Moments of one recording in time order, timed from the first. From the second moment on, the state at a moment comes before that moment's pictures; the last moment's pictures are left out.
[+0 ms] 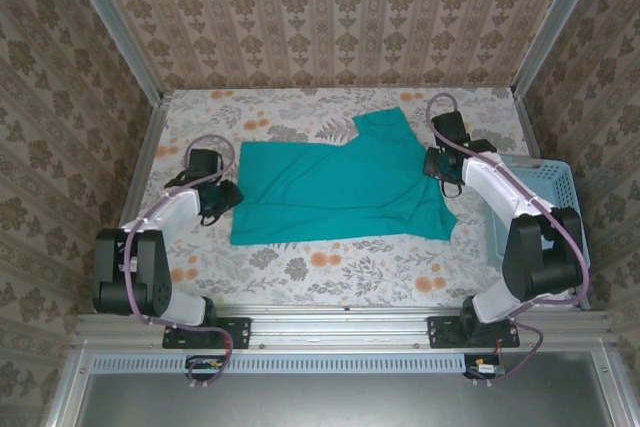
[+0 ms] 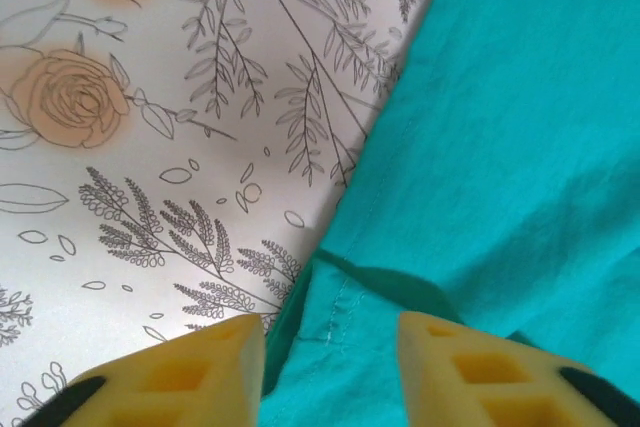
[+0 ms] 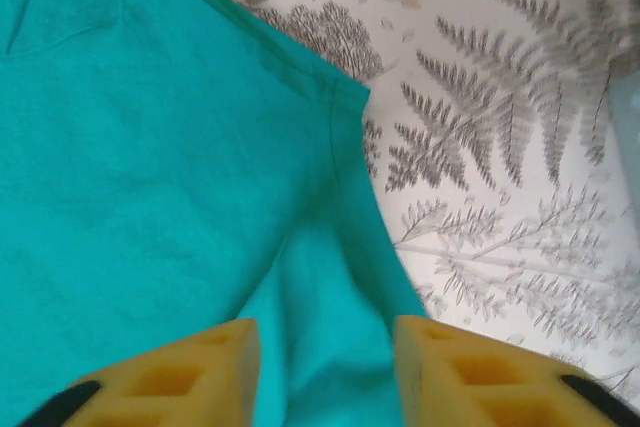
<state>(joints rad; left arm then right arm) -0.12 1.43 0.81 -0.47 0.08 -0.61 0.14 1.55 1.15 -0.66 0.21 0.48</state>
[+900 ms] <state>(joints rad) -0.30 1.36 0.58 -0.30 0.15 -0.62 0.15 1.36 0.67 -0.49 0.00 0.68</state>
